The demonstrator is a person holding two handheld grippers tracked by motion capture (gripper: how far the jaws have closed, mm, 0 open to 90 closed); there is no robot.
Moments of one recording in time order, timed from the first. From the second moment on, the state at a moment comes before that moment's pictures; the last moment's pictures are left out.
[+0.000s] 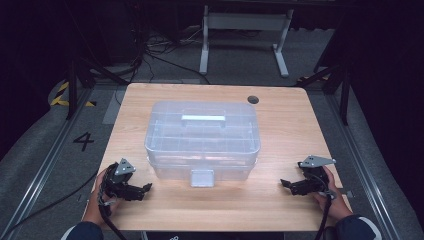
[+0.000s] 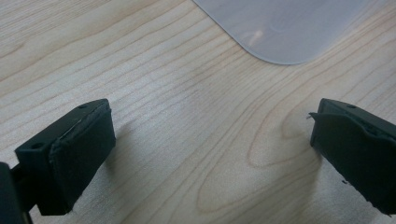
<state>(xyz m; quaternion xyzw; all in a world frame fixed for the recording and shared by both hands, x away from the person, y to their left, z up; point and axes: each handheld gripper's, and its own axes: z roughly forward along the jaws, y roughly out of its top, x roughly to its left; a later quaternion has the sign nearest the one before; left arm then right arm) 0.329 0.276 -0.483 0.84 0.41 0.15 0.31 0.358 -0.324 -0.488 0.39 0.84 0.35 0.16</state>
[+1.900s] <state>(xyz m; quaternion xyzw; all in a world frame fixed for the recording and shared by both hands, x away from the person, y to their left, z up) 0.323 0.282 -0.482 0.85 0.40 0.14 0.32 0.350 -0.325 -0.471 0.37 0.83 0.38 0.17</state>
